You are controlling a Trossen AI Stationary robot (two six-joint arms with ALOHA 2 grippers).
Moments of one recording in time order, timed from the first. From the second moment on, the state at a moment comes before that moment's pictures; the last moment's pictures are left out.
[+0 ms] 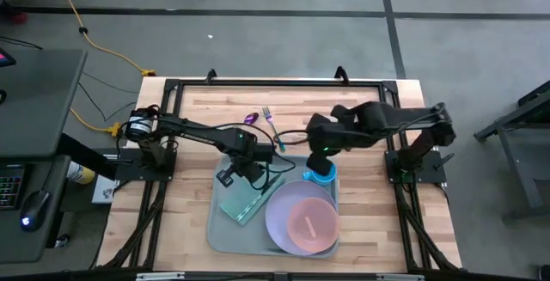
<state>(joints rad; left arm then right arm) -0.05 1.80 1.28 -0.99 0.10 0.74 0.20 1.69 2.01 -1.51 0.32 0.62</state>
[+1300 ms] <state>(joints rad) 0.00 1.80 1.28 -0.88 0.13 1.29 0.47 2.04 1.62 -0.38 0.21 0.88</state>
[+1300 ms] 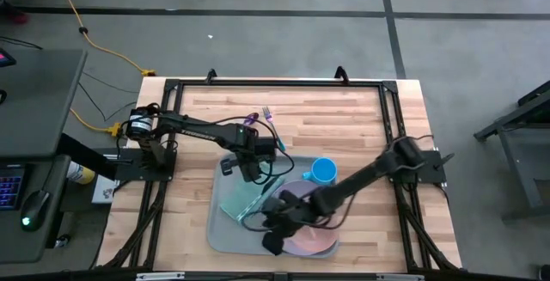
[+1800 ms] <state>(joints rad) 0.00 1.80 1.28 -0.76 0.12 1.34 0.34 2.10 1.61 -0.26 0.02 0.67</state>
